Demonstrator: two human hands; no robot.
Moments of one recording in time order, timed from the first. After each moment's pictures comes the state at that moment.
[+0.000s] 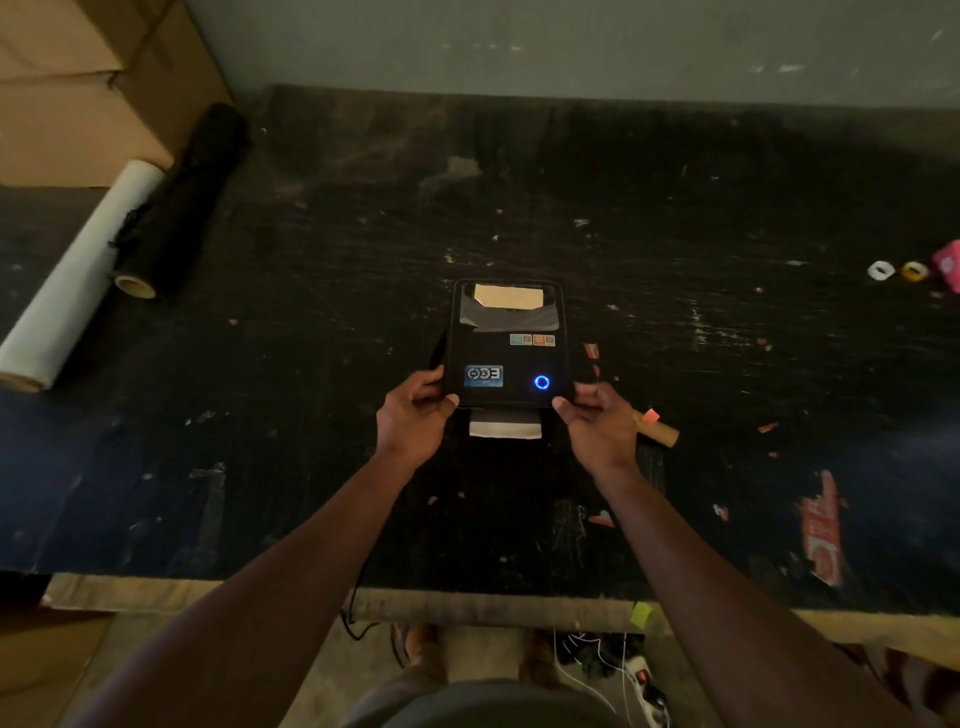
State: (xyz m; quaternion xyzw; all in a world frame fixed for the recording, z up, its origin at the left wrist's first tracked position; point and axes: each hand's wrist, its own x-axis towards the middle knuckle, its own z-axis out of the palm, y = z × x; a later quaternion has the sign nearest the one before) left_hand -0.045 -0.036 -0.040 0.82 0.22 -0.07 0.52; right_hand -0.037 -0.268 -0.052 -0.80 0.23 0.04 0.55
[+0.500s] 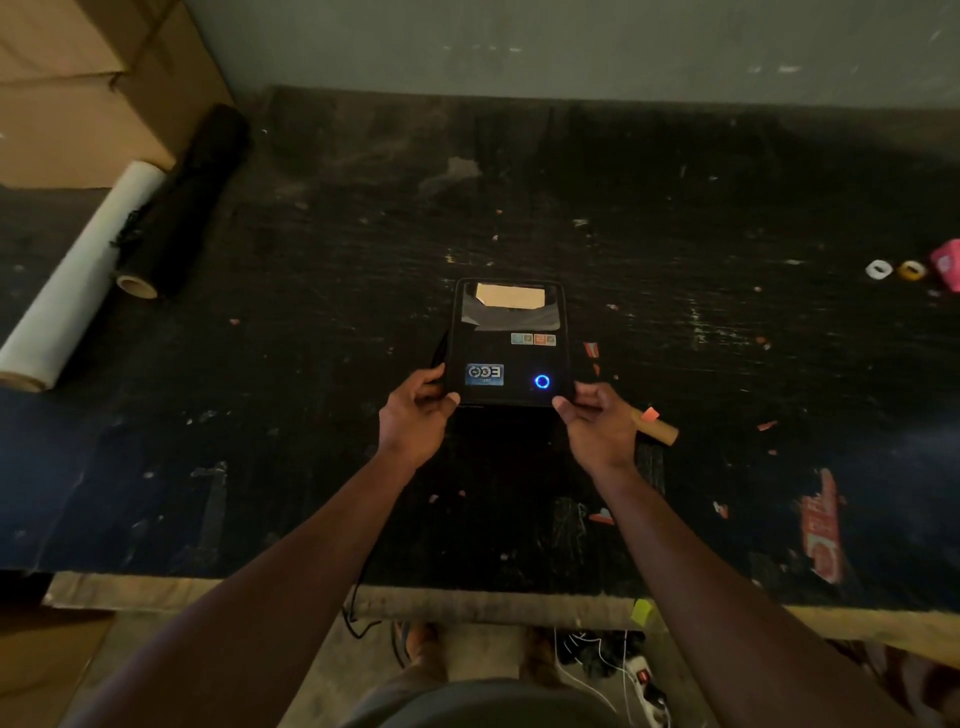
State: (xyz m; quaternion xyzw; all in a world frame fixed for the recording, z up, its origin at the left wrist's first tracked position) left_hand -0.048 -0.036 -0.040 0.83 0.21 -0.07 0.52; right_hand -0.041 -0.264 -0.053 -0.80 0.23 0.03 0.56
